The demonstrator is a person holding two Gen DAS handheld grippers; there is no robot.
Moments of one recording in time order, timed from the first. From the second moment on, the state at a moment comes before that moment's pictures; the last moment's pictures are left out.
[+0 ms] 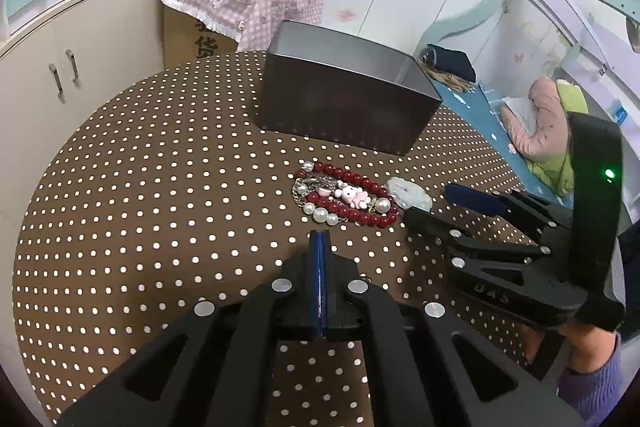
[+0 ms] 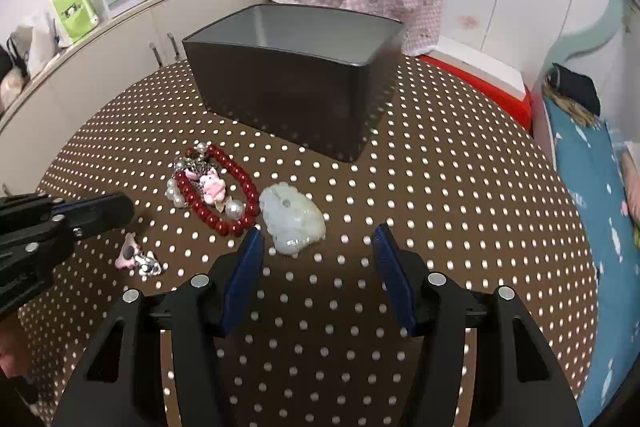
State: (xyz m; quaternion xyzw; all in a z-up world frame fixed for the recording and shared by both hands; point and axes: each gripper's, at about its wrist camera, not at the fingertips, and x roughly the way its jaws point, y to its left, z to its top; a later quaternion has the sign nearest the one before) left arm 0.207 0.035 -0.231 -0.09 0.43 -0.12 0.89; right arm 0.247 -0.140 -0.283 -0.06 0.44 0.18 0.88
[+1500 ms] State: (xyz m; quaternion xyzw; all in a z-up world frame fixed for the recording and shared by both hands) left arm 0.213 0.041 -0.241 -0.04 0.43 -0.14 0.89; right arm 0.243 -0.134 -0.280 -0.06 0.44 0.21 0.87
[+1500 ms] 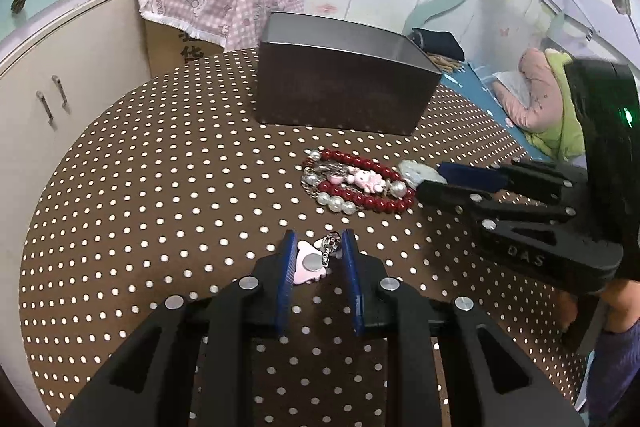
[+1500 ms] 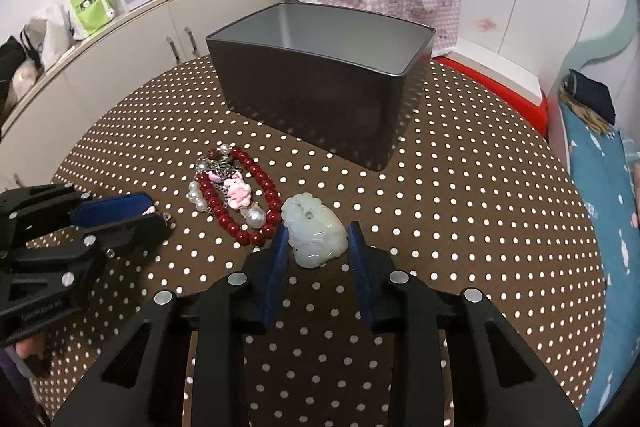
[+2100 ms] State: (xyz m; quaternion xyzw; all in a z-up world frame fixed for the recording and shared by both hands) left arm 0.246 0.032 -0.171 -0.03 0.37 -0.19 0.91; right arm 0.226 -0.144 -0.216 -0.04 0.38 0.20 0.90
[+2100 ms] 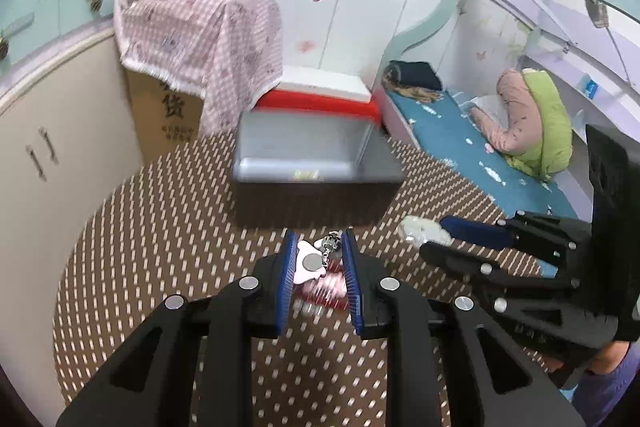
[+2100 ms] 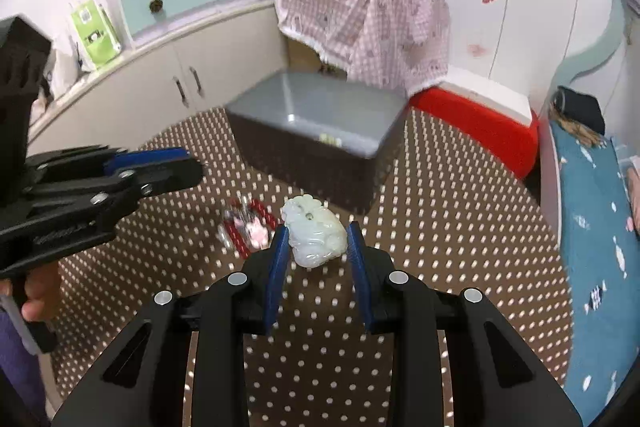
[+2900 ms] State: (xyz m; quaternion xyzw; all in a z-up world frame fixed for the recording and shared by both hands) left arm 0.365 0.028 -0.183 -0.05 0.43 -0.18 0.88; right arm 0.325 -0.116 -0.214 -0.03 0.40 0.21 0.89
